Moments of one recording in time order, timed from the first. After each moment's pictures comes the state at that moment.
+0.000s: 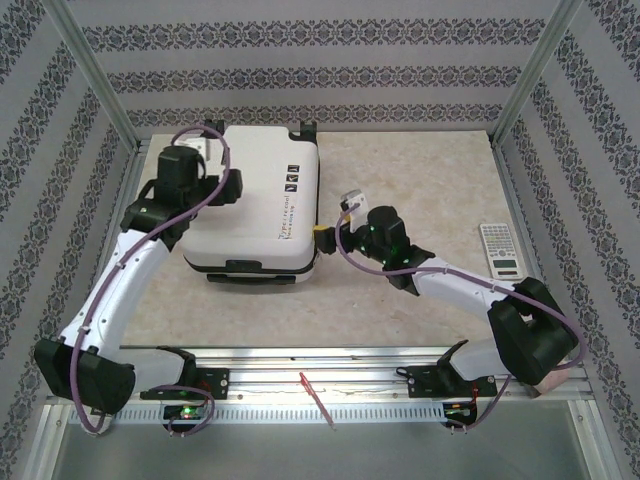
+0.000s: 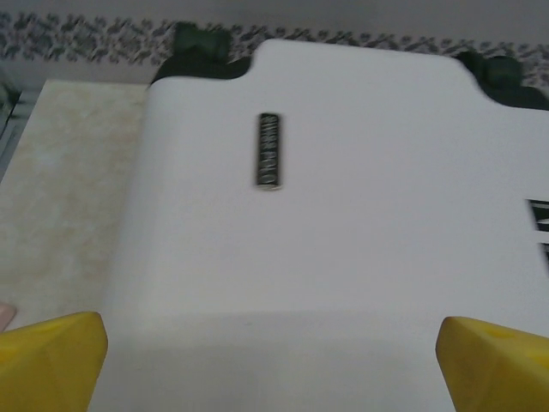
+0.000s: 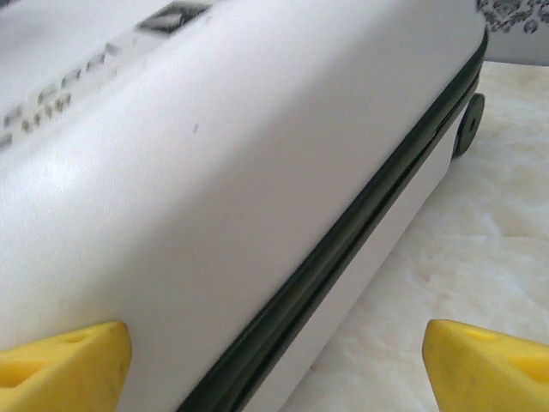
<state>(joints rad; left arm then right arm) -0.19 1.22 1.26 -0.63 -0.13 -0.22 0.61 1.39 0.72 0.33 -0.16 0.24</state>
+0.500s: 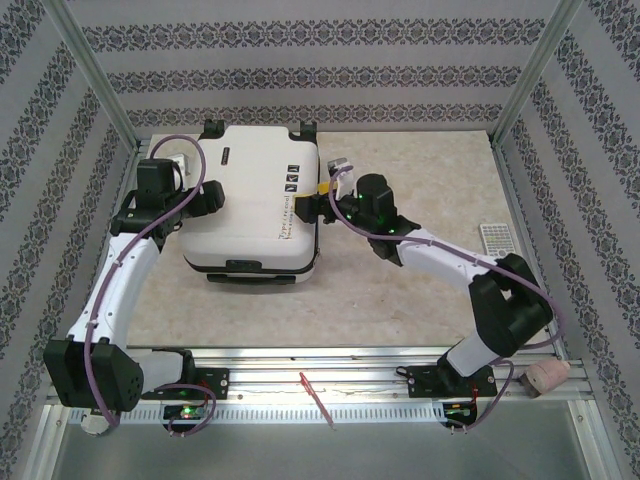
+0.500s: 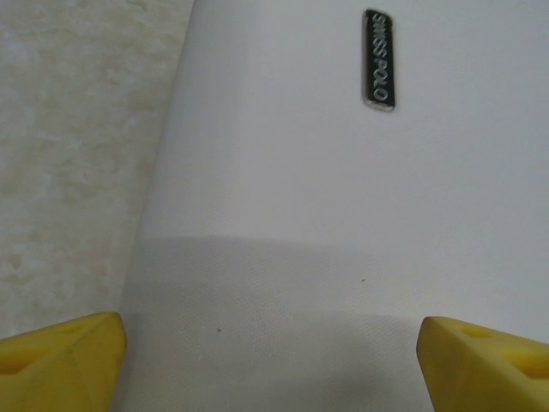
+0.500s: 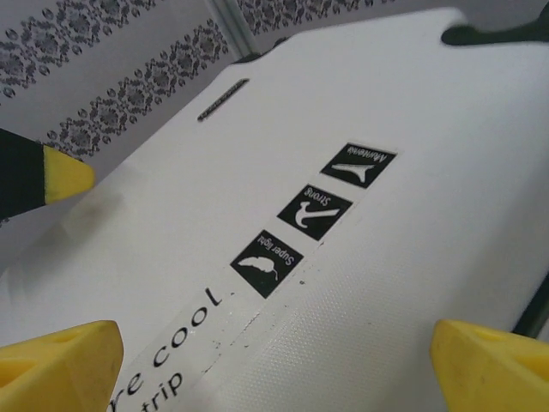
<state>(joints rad) 0.00 1.22 1.13 -0.61 0.09 -0.26 0.59 1.58 0.98 0.37 -0.35 0.41</state>
